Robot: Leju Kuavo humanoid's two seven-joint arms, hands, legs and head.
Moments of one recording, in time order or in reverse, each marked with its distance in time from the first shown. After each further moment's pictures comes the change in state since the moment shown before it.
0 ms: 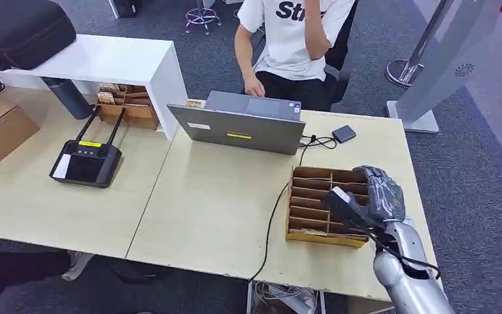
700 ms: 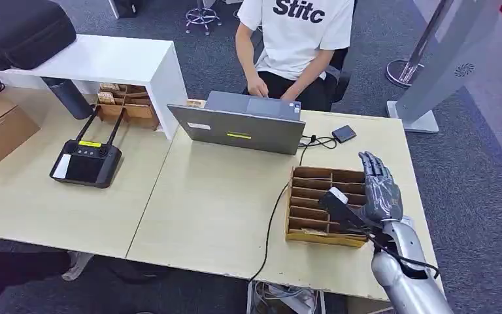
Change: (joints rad) left arm 0.000 0.000 0.000 0.000 0.000 0.000 -0.003; right arm 0.001 0.000 0.014 -0.017 0.000 -0.001 -0.001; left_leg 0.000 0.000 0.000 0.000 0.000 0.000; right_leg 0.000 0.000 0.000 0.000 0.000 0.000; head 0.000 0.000
